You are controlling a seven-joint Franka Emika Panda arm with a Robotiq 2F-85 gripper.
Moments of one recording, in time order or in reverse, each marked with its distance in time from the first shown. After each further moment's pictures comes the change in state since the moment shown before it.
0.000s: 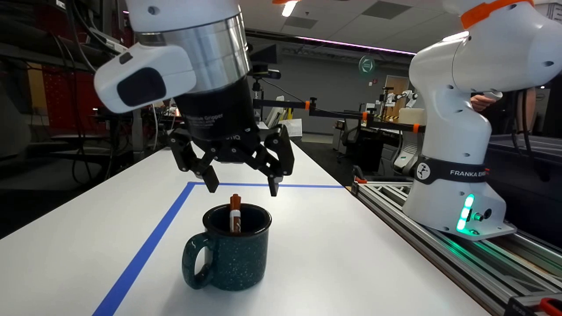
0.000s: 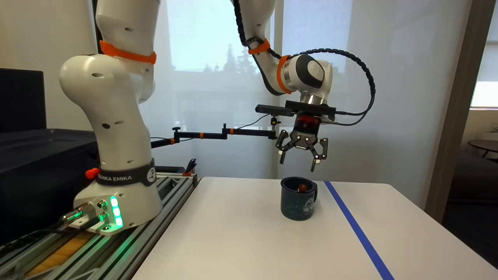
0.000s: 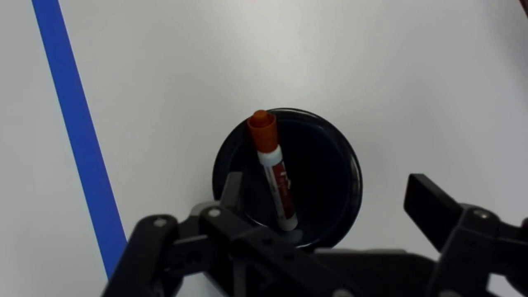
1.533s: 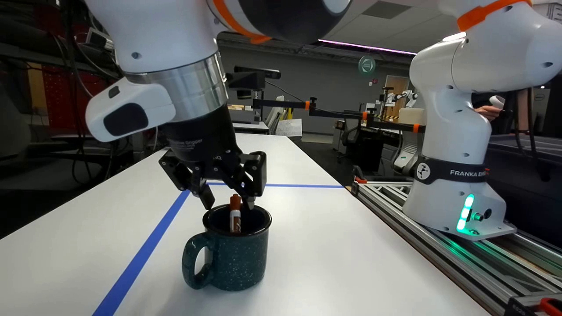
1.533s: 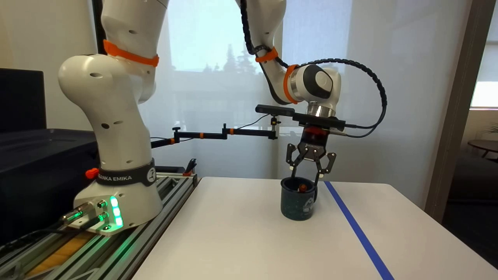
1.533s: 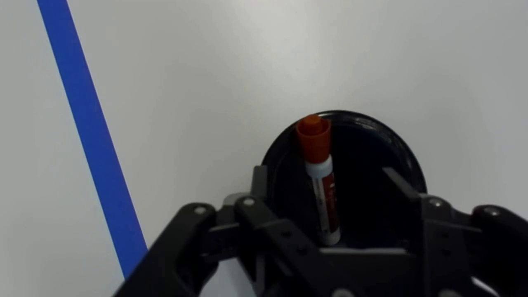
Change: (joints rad) arm -0.022 0.082 -0.036 0.035 -0.029 0.072 -0.001
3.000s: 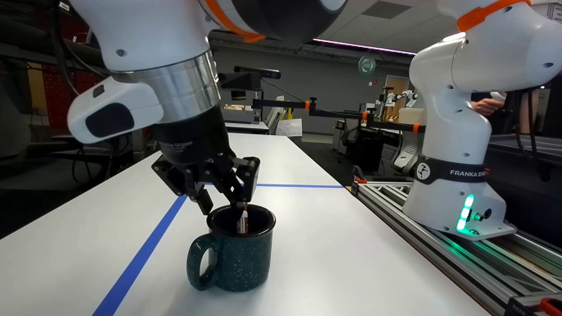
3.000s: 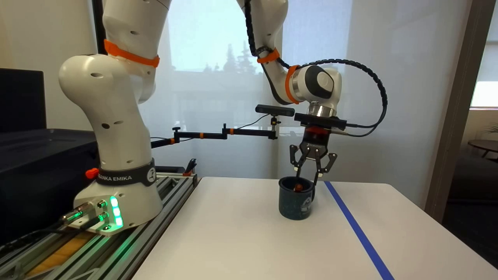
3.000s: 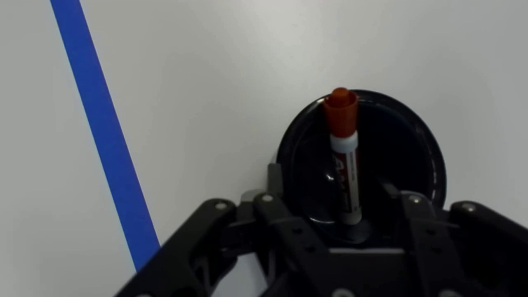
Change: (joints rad) arm 0.010 0.021 0.003 0.030 -0.002 0.000 0.014
